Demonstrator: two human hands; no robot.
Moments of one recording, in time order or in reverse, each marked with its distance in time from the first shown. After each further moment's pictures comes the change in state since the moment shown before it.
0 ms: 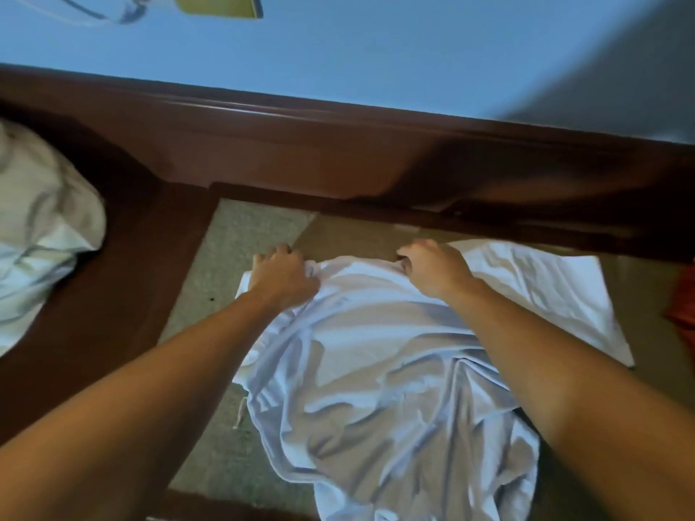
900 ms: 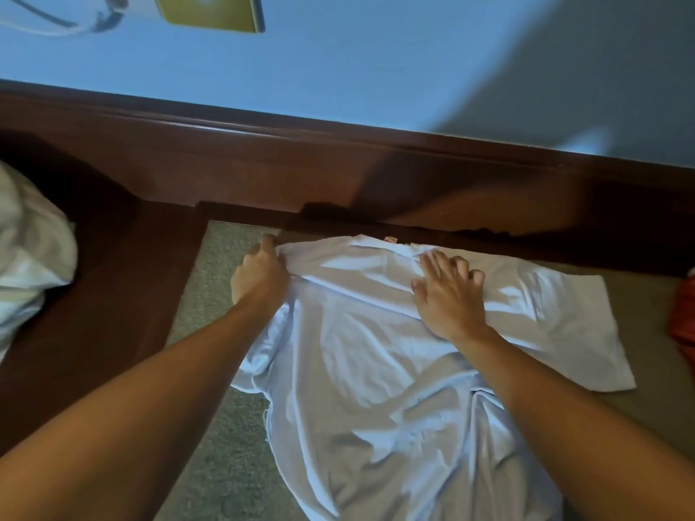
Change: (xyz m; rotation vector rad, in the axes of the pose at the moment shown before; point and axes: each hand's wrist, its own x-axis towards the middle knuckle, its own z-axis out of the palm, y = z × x) left_hand 0.051 -0.031 -0.010 -0.382 0.211 -0.173; right_hand 0.007 0.007 0.047 -0.144 0.292 0.218
